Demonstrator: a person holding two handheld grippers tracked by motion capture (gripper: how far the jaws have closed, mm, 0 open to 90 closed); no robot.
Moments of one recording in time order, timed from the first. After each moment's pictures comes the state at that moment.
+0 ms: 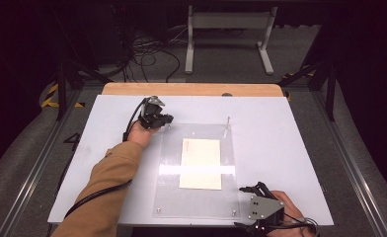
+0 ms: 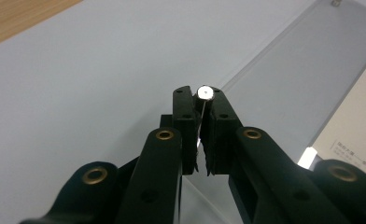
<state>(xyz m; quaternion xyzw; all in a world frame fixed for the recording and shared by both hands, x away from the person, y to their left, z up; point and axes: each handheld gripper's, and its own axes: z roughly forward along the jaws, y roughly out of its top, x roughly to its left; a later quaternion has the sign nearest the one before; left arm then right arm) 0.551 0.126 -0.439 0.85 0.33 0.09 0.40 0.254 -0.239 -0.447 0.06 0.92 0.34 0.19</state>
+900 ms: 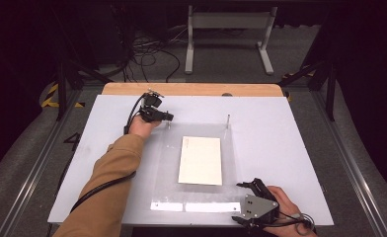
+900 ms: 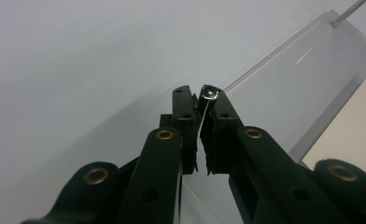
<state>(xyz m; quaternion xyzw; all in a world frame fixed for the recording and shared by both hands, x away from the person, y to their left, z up) 0.576 0.124 -0.432 0.84 0.40 0.00 0.37 0.263 -0.230 -0.451 0.03 0.92 0.31 0.24</state>
